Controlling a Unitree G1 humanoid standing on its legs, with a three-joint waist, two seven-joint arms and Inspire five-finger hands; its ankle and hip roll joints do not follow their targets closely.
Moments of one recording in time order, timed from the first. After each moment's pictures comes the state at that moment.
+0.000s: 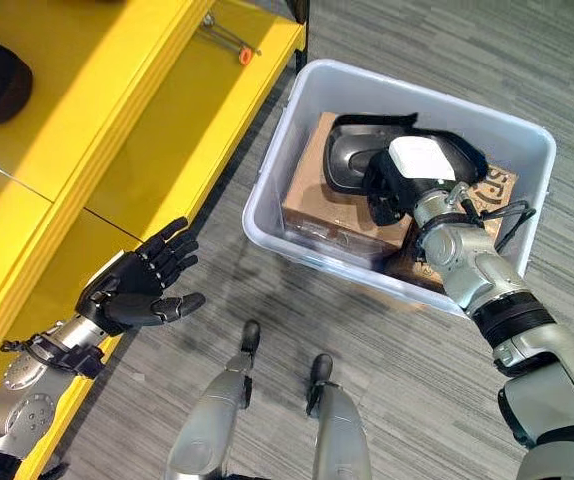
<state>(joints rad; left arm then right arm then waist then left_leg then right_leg) 0.00 0.68 -0.05 -0.02 -0.82 -0.10 -0.43 -0.86 -0.92 0.56 0.41 -0.29 0.01 -0.13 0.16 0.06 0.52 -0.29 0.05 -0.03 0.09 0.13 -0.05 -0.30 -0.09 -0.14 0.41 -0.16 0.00</state>
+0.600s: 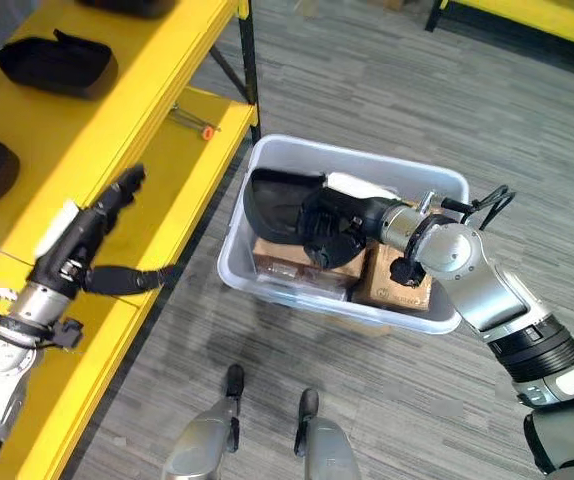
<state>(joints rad) -0.10 0.78 0.09 -0.05 -0.03 -0.41 0.01 -0.61 -0.99 0.41 -0.11 0.14 0.22 0.54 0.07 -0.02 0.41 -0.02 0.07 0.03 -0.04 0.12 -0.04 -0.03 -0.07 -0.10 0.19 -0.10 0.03</state>
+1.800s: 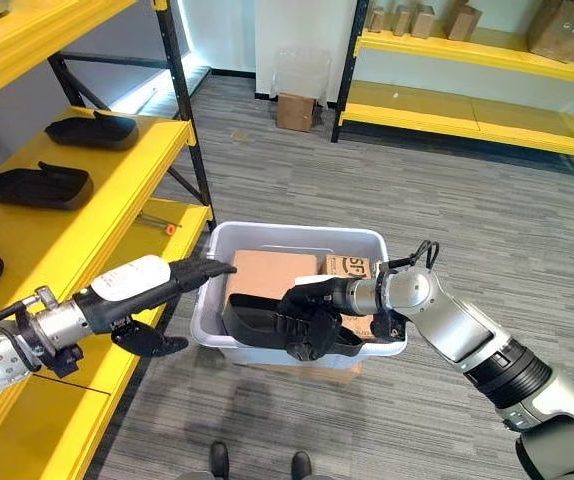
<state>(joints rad) -0.05 1.08 -0.18 -0.06 0.13 -0.59 -0.28 -0.61 -0.95 0.58 -0.15 0.22 0.38 0.77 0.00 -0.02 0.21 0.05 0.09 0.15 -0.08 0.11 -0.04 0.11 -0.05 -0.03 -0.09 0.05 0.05</state>
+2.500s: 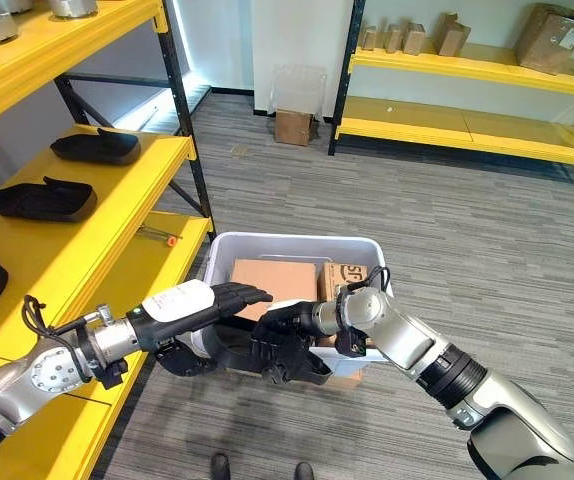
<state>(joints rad) -0.21 0.96 -0.44 -0.04 0.25 -0.56 -0.22 -0.63 -0.75 0.73 -0.01 0.15 0.38 0.77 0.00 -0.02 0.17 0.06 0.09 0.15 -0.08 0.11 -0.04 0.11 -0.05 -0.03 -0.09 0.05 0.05</state>
